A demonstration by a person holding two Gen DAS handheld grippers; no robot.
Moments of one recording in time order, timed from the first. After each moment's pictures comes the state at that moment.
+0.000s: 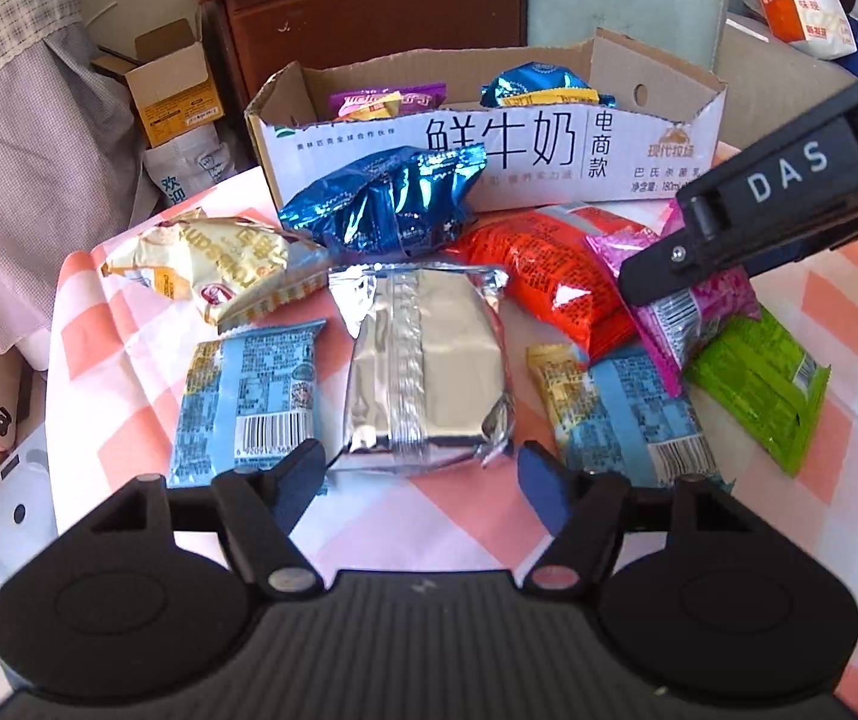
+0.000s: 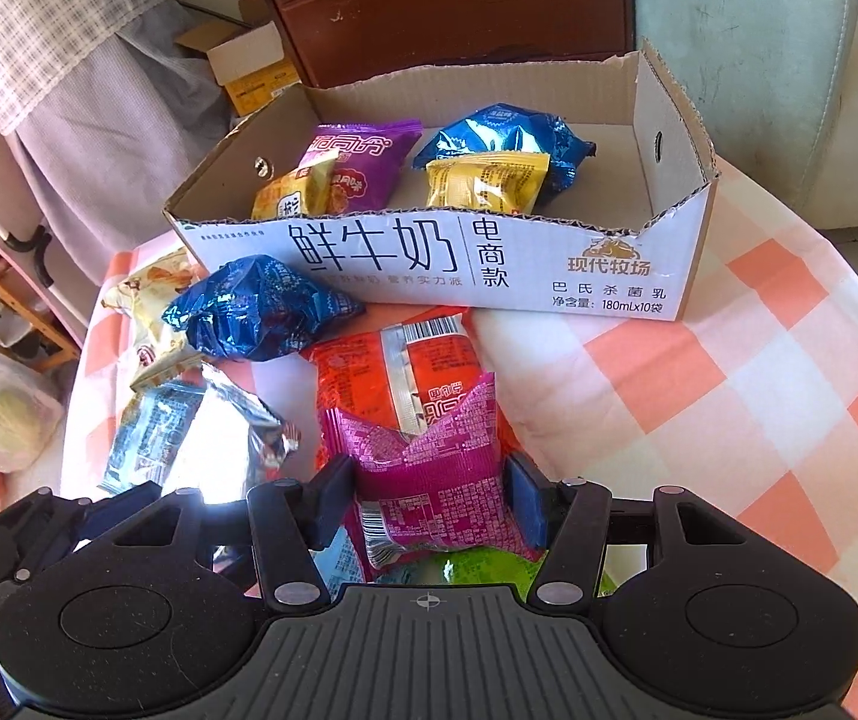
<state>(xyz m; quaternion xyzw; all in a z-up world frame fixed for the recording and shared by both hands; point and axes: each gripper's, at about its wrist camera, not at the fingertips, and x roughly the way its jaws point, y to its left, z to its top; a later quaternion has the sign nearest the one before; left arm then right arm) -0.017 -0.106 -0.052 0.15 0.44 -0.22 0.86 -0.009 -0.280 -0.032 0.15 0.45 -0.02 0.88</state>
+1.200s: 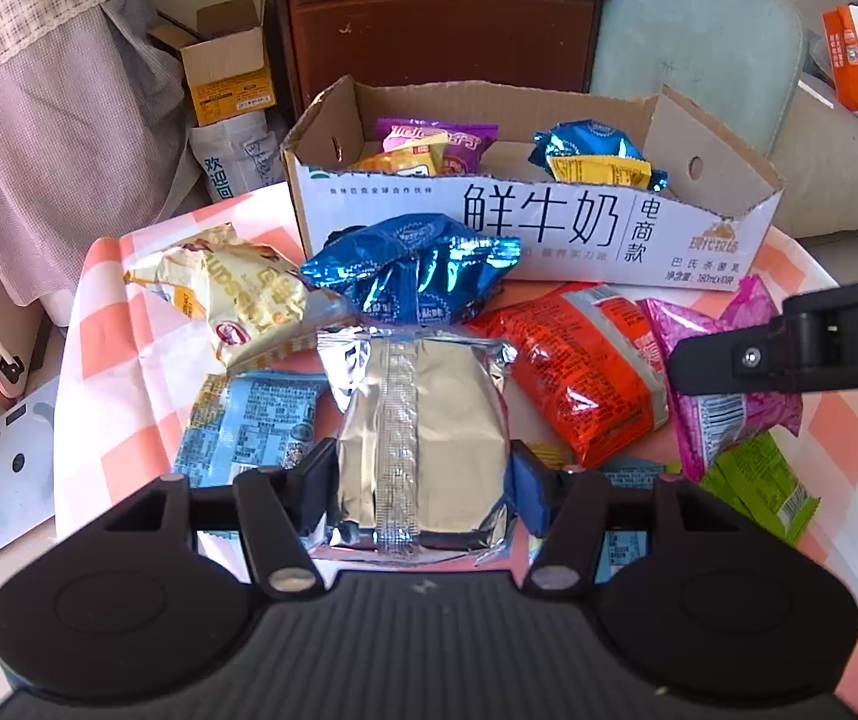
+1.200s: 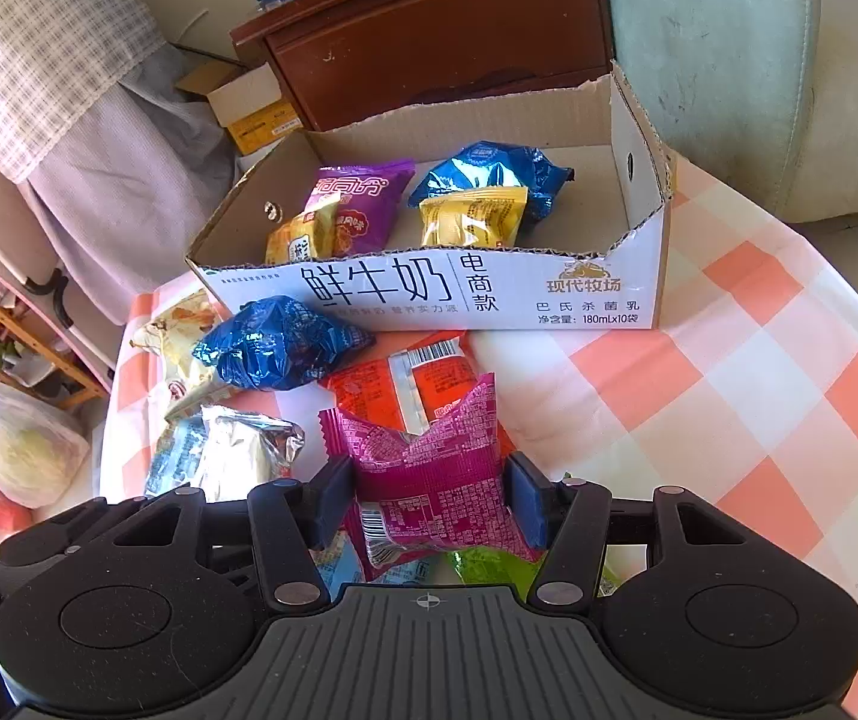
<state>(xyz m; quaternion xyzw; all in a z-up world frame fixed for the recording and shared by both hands) 0.001 -0.122 -0.027 0.10 0.44 -0.17 0.88 -0.028 -0.290 -0.009 0.18 0.42 -0.02 0.89</state>
